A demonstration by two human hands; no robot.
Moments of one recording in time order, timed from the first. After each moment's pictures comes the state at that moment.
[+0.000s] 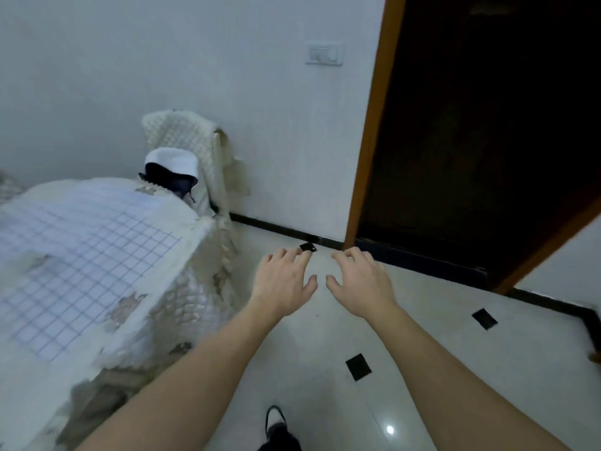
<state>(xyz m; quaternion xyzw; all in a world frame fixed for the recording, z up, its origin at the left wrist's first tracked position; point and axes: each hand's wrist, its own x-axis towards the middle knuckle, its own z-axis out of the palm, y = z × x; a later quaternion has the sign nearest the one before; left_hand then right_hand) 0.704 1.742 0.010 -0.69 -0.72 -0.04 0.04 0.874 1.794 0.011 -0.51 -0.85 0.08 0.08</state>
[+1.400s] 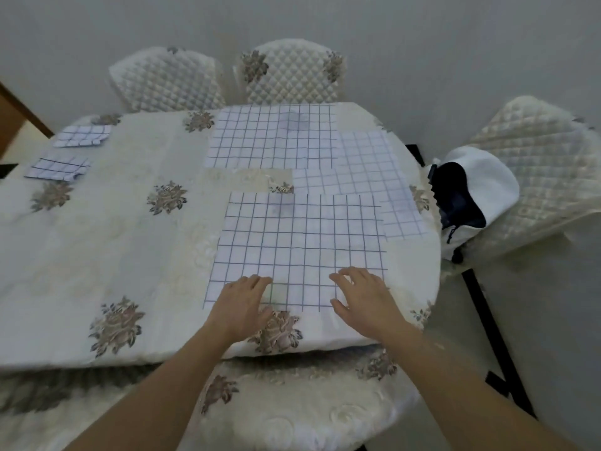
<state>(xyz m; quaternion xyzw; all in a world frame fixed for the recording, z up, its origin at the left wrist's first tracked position) 0.281 1.621 -0.115 -0.20 -0.97 -0.06 -0.11 0.299 1.907 -0.117 0.14 -0.98 0.13 -0.03</state>
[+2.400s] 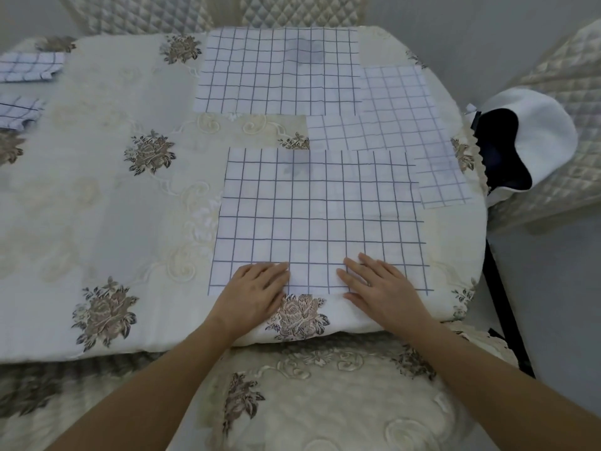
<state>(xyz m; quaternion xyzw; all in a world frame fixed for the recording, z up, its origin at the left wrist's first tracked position) 0.266 1.576 -0.212 -0.38 -0.92 -0.07 0.07 0.296 1.898 -0.213 0.27 -0.96 0.04 0.07</state>
